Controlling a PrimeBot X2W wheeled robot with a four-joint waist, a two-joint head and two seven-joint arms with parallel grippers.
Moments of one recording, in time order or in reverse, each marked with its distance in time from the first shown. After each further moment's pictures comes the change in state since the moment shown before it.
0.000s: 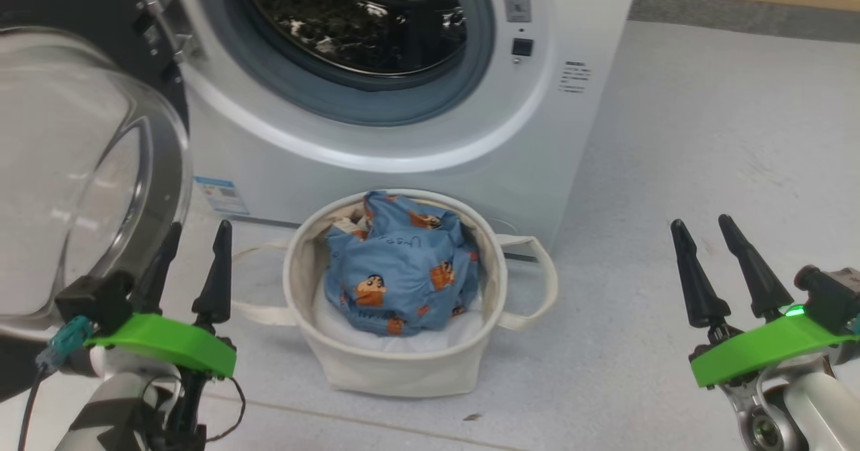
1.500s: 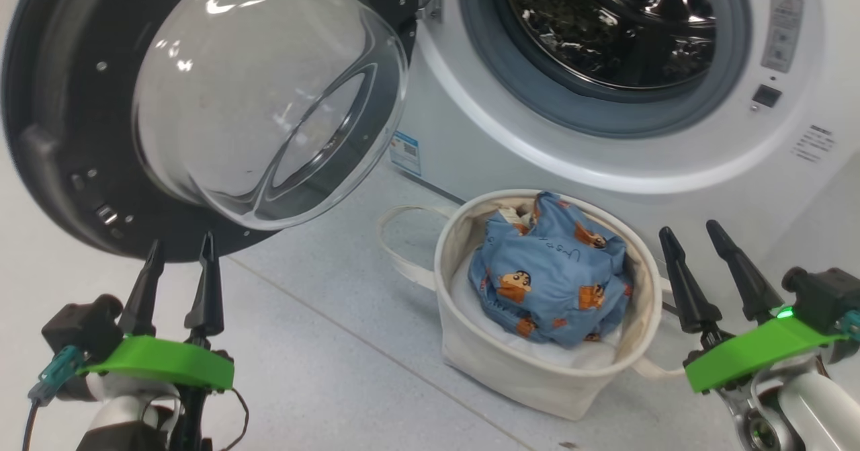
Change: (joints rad) left arm 0.095 -0.094 0.161 -0.066 0.108 -0.007 0.000; right arm -0.013 -0.029 0.054 0.011 0.015 0.000 0.000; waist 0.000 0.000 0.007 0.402
